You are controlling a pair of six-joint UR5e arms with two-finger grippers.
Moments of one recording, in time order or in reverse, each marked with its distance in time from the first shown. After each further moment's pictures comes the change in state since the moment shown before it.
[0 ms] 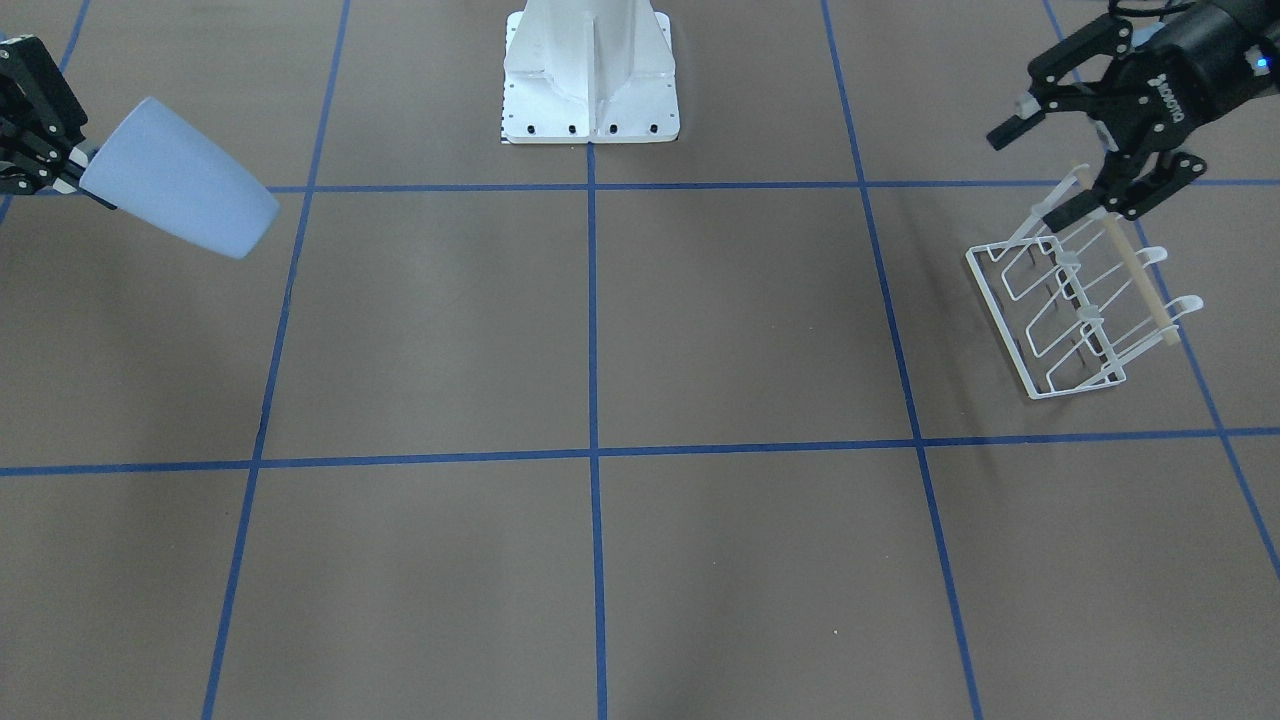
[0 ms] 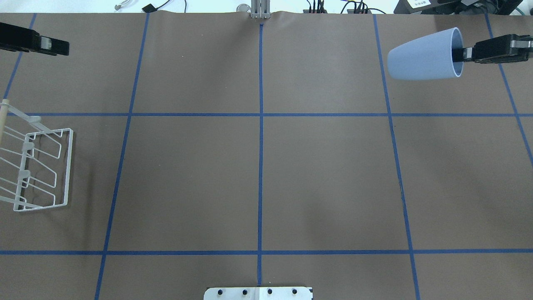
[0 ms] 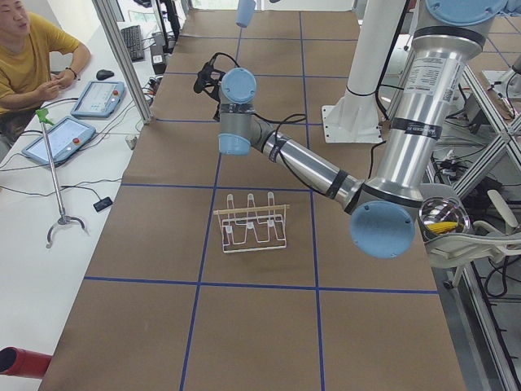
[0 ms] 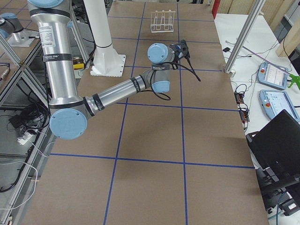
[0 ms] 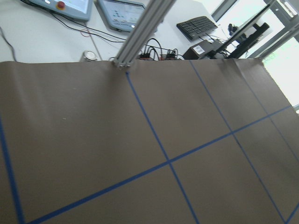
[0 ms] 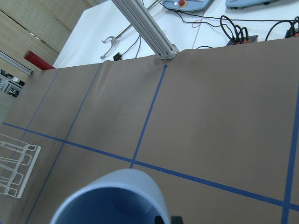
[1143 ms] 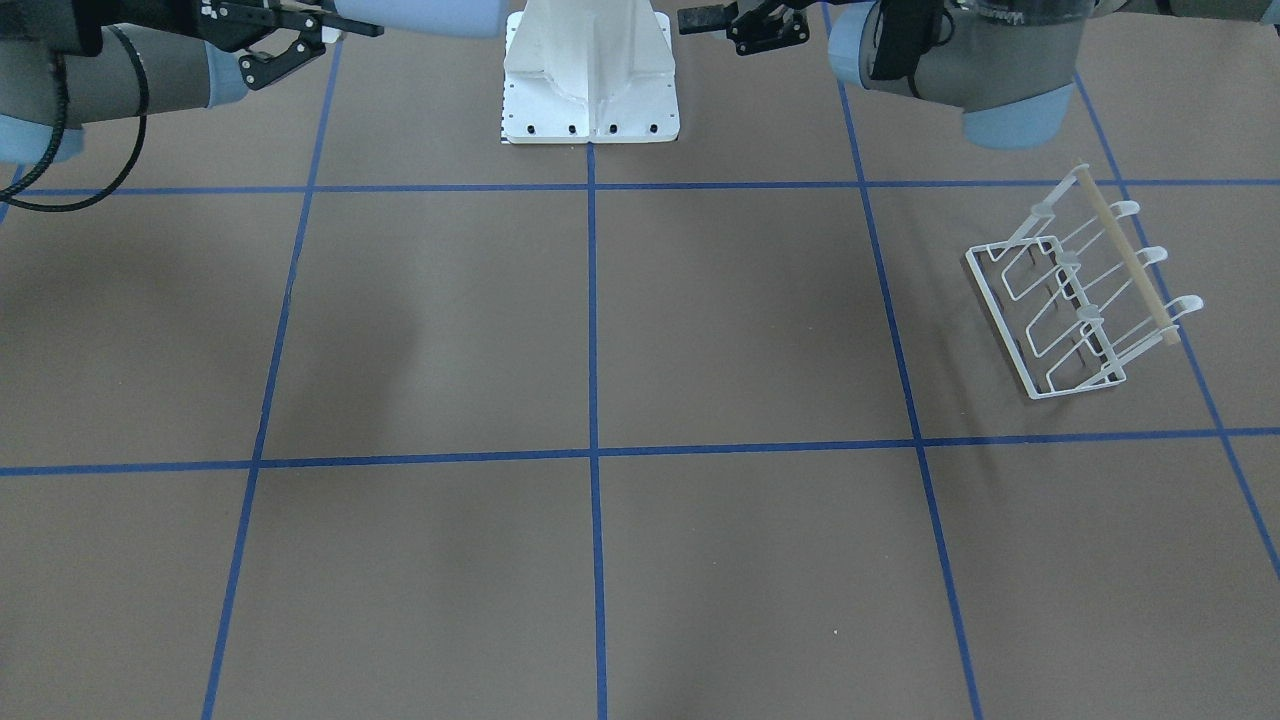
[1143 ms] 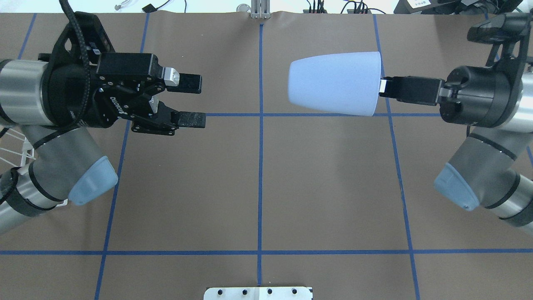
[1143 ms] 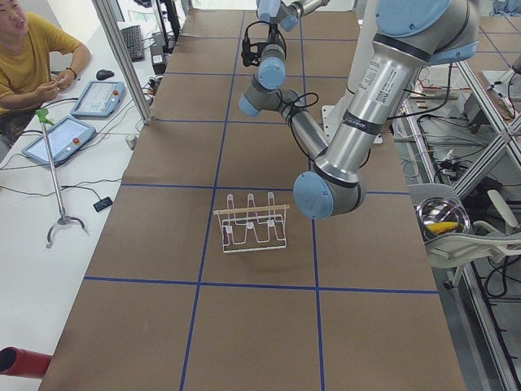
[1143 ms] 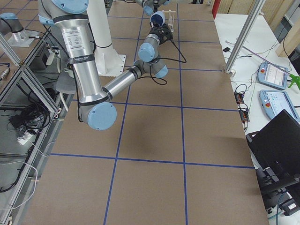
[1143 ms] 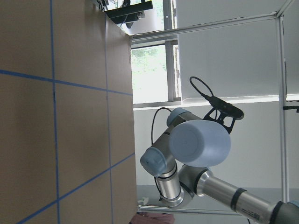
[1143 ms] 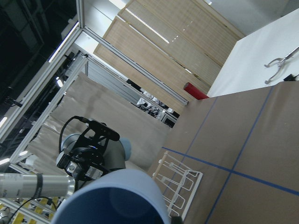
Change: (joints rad) left arm 0.444 -0.214 -0.008 -0.486 0.420 -0.875; right arm -0.438 0.121 0.006 0.484 -0.482 0.200
